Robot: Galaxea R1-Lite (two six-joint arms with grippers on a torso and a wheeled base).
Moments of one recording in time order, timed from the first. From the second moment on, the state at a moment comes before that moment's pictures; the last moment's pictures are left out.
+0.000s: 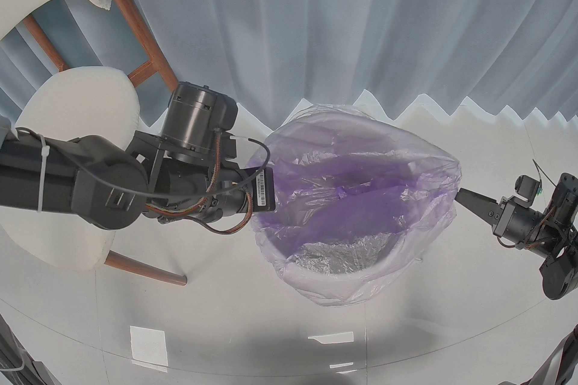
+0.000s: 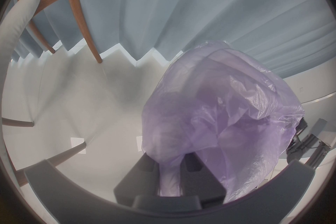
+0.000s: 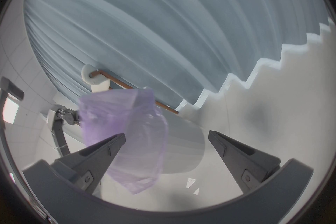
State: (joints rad) left arm -0.61 1.84 -1.23 -0.01 0.03 -0.45; right arm -0.03 1.84 -0.27 -1.55 0.87 0.49
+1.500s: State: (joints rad) left arm -0.68 1.69 -1.18 -0.04 -0.14 -0.58; right arm 0.09 2.20 -0.41 -1.55 0.54 0.22
